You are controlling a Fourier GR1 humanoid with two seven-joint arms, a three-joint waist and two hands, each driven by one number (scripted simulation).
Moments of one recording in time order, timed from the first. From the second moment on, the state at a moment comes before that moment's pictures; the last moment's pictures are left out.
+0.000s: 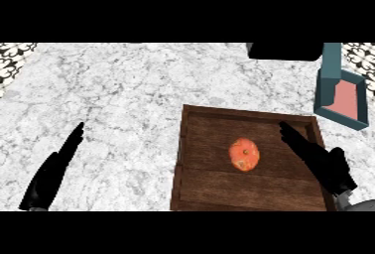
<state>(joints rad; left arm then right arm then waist) 0.06 0.57 -0.32 -1.55 0.13 0.25 0.07 -0.05 -0.56 0.34 -1.42 -0.32 0.10 0.04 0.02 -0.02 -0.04</state>
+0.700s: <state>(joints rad) -0.04 0.61 -0.15 -1.39 0.08 0.35 0.07 -0.08 -0.51 0.33 -1.42 -0.08 -0.03 -0.33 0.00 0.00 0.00</state>
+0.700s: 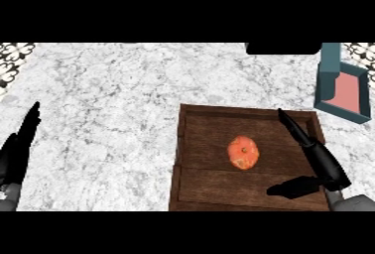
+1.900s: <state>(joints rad) -0.11 0.55 -0.10 -1.29 0.03 0.31 0.05 -0.36 -0.69 0.45 -1.37 0.29 0.29 -0.16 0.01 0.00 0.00</state>
